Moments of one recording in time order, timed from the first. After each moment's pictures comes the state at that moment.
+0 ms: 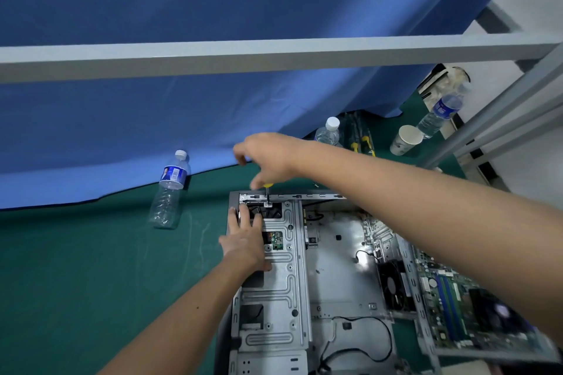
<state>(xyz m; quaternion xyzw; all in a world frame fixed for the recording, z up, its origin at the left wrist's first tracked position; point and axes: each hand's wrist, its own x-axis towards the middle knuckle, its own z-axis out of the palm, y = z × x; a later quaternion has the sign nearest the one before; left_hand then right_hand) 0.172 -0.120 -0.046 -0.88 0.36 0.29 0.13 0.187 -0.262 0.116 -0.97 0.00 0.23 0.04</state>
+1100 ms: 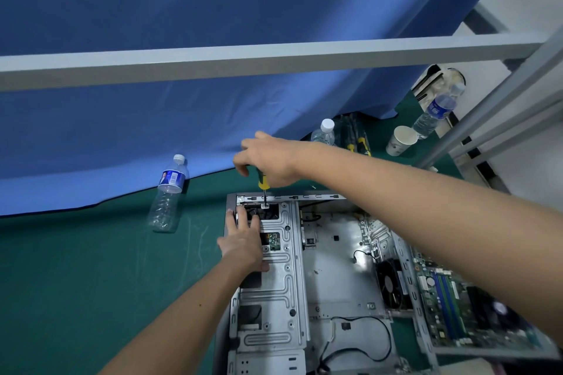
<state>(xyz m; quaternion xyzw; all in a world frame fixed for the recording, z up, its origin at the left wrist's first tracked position) 0.168 -0.122 -0.035 -0.87 0.36 0.29 0.14 0.171 -0.266 0.126 -0.97 -0.02 0.23 0.04</state>
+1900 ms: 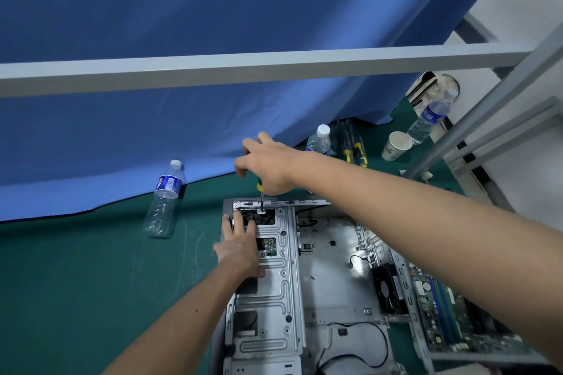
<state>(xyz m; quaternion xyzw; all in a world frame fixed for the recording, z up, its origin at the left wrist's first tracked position) 0.168 -0.123 -0.035 -0.88 0.36 0.29 0.14 0.168 -0.265 0.123 -0.97 0.03 0.23 0.02</state>
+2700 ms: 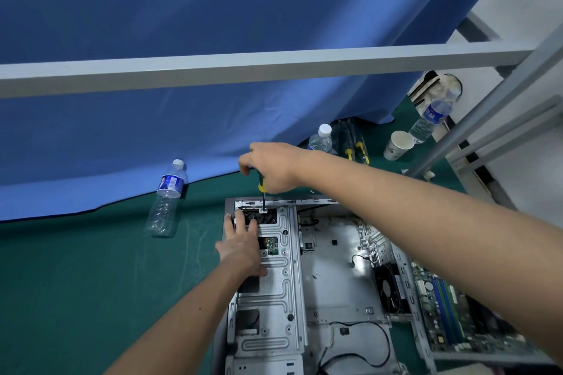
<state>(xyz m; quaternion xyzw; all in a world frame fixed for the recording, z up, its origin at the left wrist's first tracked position) 0.169 -0.123 -0.036 -0.88 0.35 0.30 0.14 0.165 -0.267 0.121 -0.97 0.04 0.21 0.08</state>
